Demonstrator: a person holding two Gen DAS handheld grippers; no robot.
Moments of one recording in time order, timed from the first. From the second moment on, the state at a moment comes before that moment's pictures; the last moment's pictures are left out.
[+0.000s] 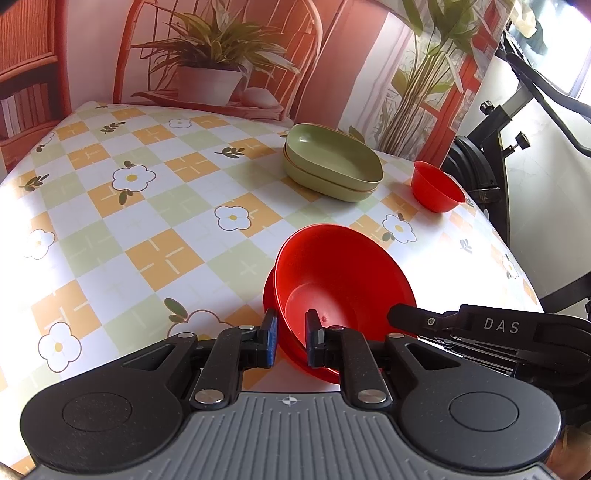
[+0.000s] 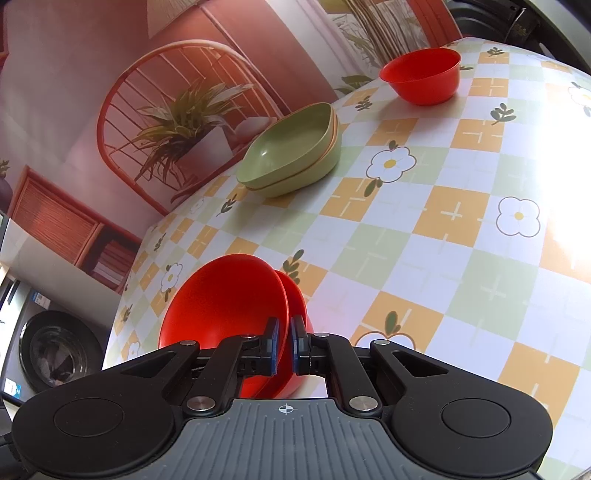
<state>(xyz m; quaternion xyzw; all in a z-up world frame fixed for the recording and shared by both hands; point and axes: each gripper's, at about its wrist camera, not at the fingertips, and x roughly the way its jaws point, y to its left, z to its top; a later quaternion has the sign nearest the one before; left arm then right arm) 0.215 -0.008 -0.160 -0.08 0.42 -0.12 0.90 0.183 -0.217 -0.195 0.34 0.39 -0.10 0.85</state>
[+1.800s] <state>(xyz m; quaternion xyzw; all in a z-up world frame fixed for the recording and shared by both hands) 0.235 -0.014 -0.013 -0.09 0.26 -0.14 0.95 0.147 -0.352 -0.024 0.24 0.17 -0.19 0.94</state>
